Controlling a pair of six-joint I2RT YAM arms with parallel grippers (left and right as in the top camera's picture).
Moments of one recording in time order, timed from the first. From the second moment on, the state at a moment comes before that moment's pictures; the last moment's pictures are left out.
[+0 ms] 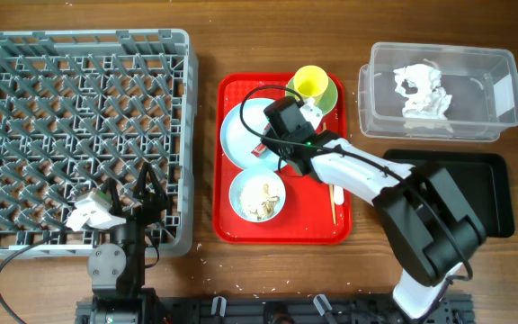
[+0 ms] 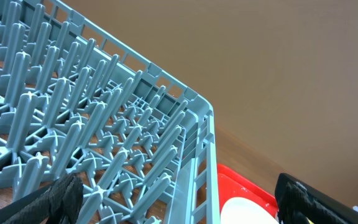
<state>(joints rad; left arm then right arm) 0.00 0.01 0.01 -0.06 -0.11 -0.59 0.60 1.90 1.06 -0.15 0.11 1.15</state>
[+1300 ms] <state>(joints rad) 0.00 0.01 0.01 -0.06 -0.11 -0.59 0.13 1.24 1.07 -0.42 -0.50 0.50</state>
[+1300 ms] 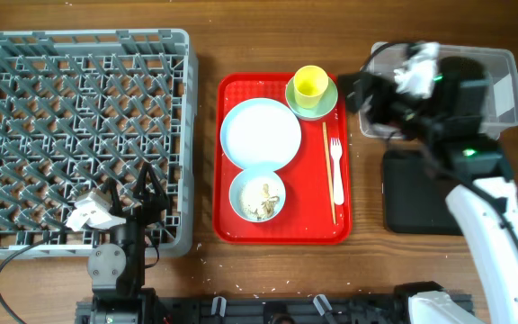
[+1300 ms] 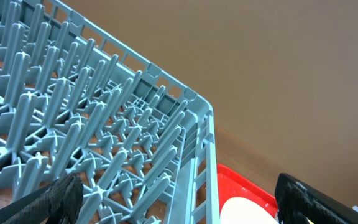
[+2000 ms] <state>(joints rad) 0.00 0.01 0.01 -0.06 -0.11 -0.59 1.01 1.73 1.07 -0.53 0.03 0.45</state>
